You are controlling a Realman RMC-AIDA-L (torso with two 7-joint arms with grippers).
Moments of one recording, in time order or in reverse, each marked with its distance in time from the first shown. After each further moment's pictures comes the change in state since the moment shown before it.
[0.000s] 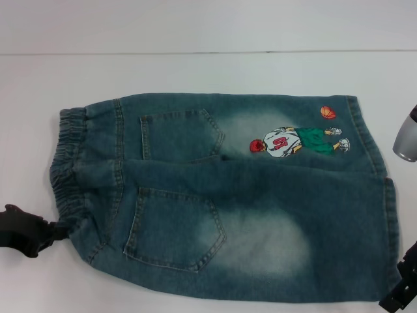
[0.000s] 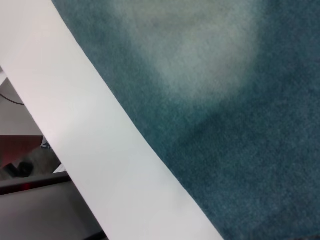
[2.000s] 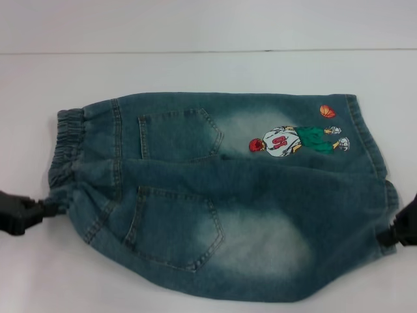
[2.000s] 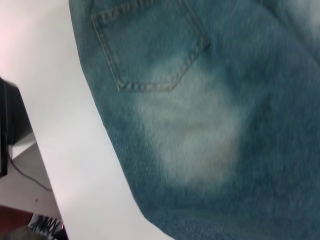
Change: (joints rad) left arm -0.021 0.034 -0.221 0.020 -0.081 0.173 -0.024; right arm -0.082 -0.021 0.222 -0.146 0.185 -0.028 -0.275
